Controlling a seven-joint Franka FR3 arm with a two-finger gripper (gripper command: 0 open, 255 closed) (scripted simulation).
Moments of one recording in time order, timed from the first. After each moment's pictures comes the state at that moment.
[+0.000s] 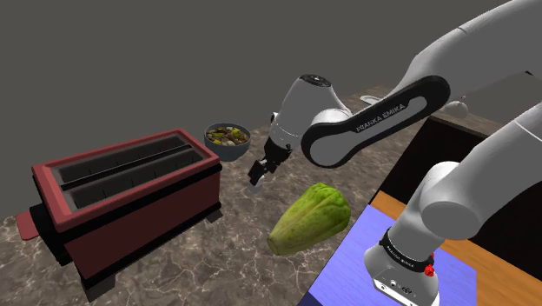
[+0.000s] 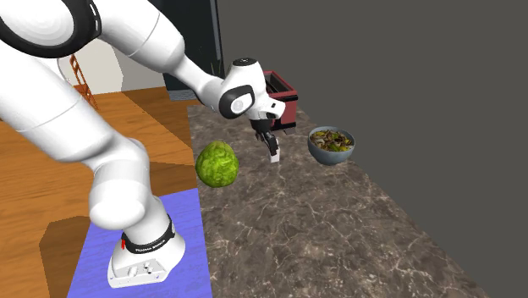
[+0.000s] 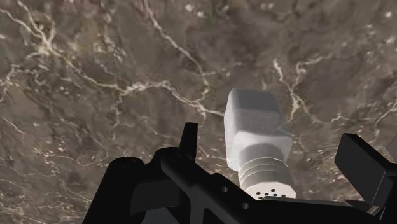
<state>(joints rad) 0.06 -0.27 0.38 -2.67 0.08 2.66 0.30</state>
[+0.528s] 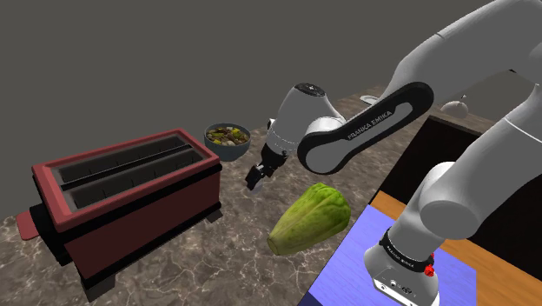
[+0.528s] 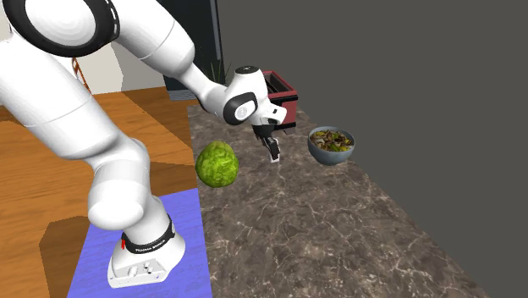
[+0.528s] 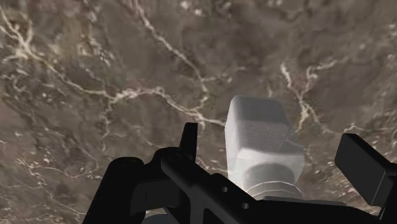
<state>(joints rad) 0.03 -0.20 0.40 -2.67 0.04 2.73 0.33</state>
